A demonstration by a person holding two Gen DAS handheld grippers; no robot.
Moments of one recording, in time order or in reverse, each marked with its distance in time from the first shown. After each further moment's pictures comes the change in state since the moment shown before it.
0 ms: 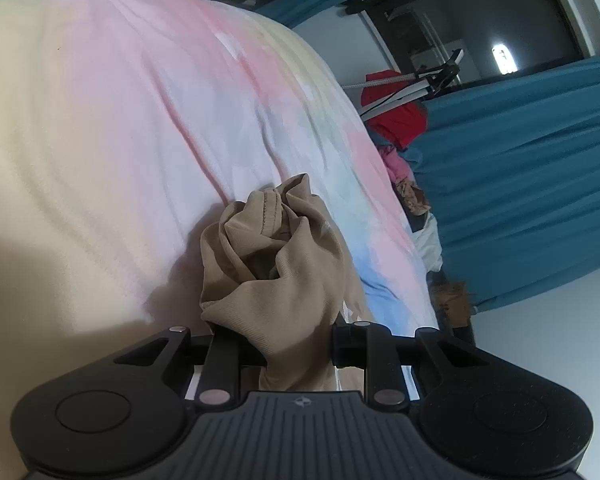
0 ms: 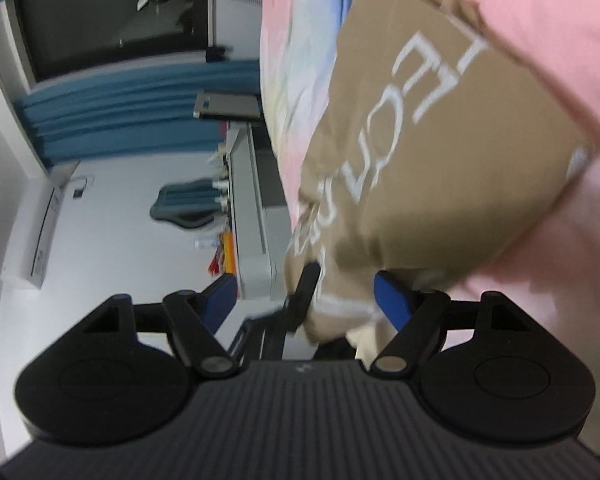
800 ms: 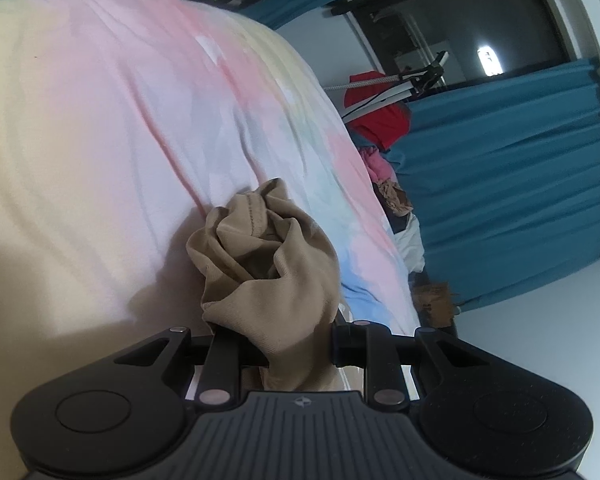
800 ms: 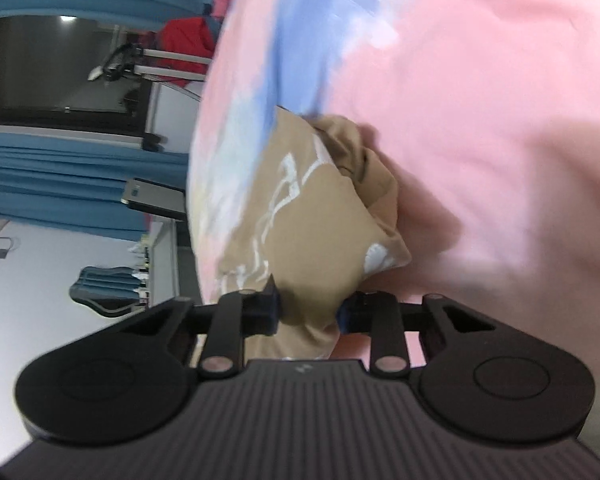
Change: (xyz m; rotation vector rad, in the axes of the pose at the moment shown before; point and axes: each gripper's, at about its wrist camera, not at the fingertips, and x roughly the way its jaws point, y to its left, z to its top) left arm 0.006 -0.011 0.010 -0.024 0.014 -0.064; right arm -0.020 0.012 0.008 -0.076 -0.391 -0.251
